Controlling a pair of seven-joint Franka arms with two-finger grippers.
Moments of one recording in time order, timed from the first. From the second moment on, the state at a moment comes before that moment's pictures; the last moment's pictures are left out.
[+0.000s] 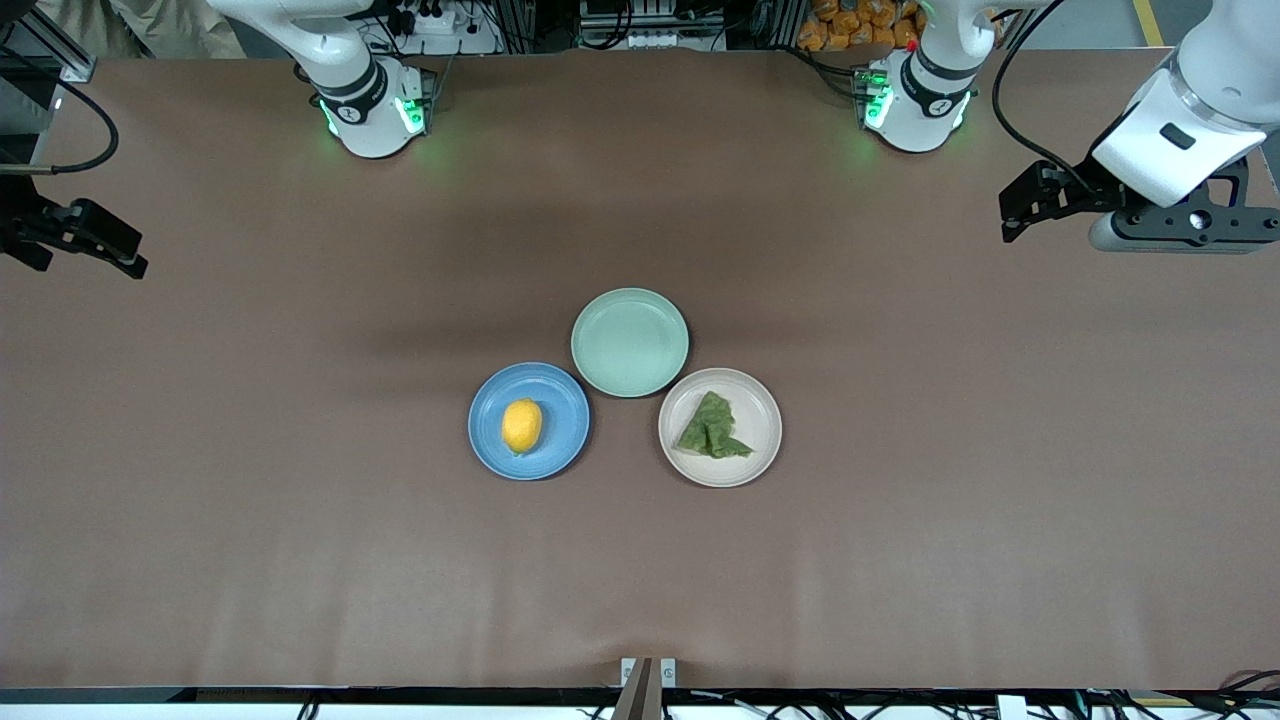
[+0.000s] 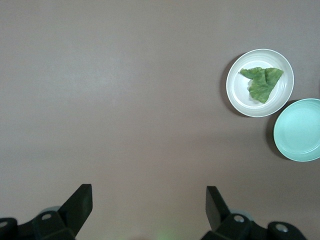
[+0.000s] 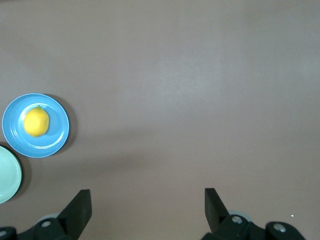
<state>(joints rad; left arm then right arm) -0.03 -0.02 -0.20 -1.56 0.00 1.52 -0.16 0.04 0.01 -0.03 -1.50 -0.05 1.54 0.09</state>
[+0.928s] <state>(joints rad) -0.05 0.02 -0.20 -1.56 0.00 1.53 -0.16 0.04 0.01 -0.03 -1.50 -0.05 1.54 0.09</state>
